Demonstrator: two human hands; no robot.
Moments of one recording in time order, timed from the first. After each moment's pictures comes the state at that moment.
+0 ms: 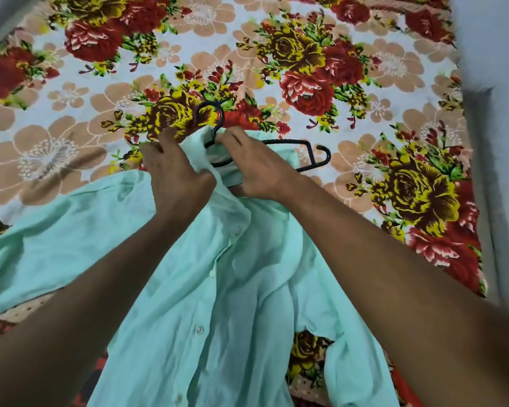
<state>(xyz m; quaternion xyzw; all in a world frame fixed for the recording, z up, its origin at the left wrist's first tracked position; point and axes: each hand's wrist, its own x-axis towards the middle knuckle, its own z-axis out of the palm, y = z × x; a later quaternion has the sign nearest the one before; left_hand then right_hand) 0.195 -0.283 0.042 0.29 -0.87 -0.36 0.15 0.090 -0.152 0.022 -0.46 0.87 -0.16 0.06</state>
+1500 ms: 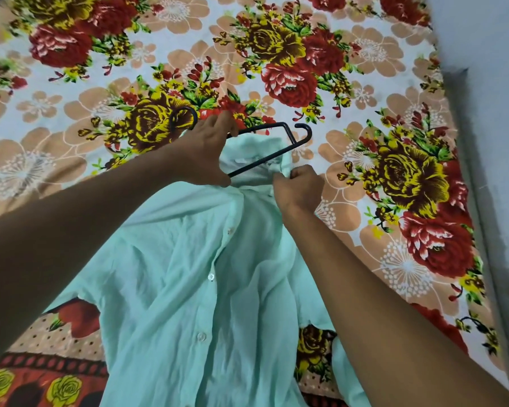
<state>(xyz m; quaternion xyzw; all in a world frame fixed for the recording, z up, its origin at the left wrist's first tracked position) 0.119 -0.302 0.051 -0.12 -0.97 -0.19 -0.12 0.125 -0.104 -0.010 0.26 0.86 -0.43 0.04</state>
